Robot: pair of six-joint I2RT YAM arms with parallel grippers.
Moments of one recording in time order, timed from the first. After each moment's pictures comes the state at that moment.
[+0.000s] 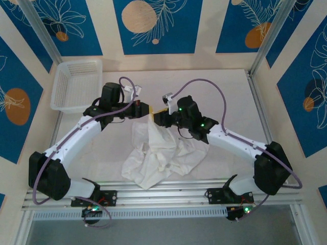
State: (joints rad) left arm -0.42 1.37 1.13 -0.35 0.74 -0.55; right arm 0.73 1.41 0.98 -0.02 -0.23 0.37
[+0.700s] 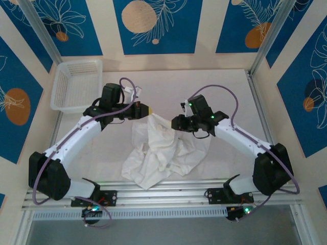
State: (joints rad) left arm -0.42 1.37 1.13 -0.39 0.73 -0.52; right arm 0.53 1.36 0.98 -0.50 -0.41 0.59
